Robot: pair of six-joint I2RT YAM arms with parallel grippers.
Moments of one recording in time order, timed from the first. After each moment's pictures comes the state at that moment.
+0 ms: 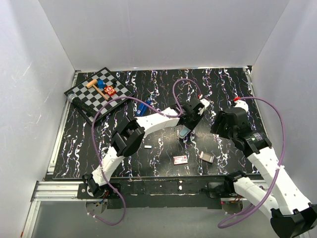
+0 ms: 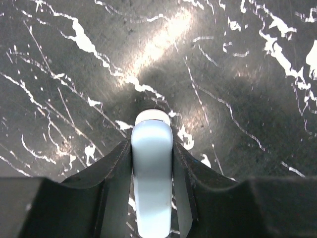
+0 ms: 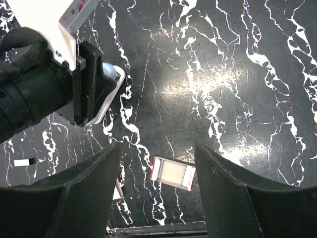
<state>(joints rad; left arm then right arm) -0.98 2.30 1.91 -0.52 -0.13 -0.15 0.41 0.81 0.88 -0.83 0.27 0.56</state>
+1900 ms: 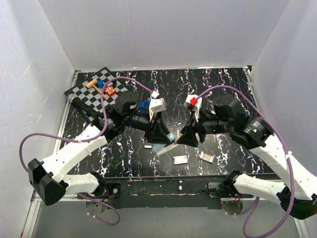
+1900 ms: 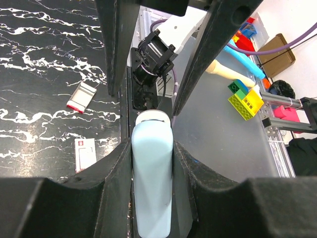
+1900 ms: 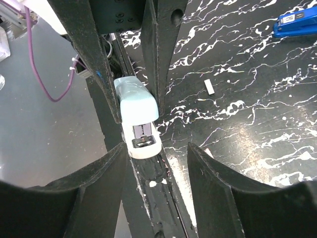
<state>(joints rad) -0.77 1.21 1.15 -0.34 0.97 -0.09 0.80 0.98 1.29 -0.83 -0.54 0.03</state>
